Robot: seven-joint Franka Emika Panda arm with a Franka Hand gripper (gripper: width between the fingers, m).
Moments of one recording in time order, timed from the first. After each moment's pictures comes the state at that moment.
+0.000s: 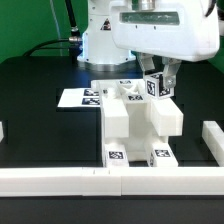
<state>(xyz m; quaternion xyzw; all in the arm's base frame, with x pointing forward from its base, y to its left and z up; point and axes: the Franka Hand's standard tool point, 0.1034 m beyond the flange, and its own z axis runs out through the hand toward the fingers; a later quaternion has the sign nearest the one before) 0.590 0.045 0.117 -0.83 0.55 -0.01 0.06</state>
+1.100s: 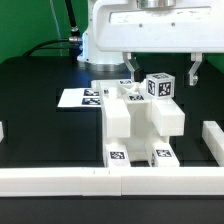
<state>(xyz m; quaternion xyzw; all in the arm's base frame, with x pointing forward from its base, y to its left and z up) 0.594 0.049 0.120 -0.97 0.23 -0.02 0.05</state>
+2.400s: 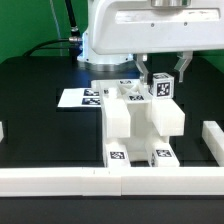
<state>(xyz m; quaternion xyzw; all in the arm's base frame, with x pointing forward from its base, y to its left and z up) 0.594 0.047 0.120 -1.00 -0.09 -0.03 0.00</state>
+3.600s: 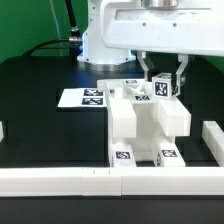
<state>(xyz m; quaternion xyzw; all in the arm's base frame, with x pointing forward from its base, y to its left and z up) 0.594 0.053 0.120 -0.93 0.37 -0.02 0.04</state>
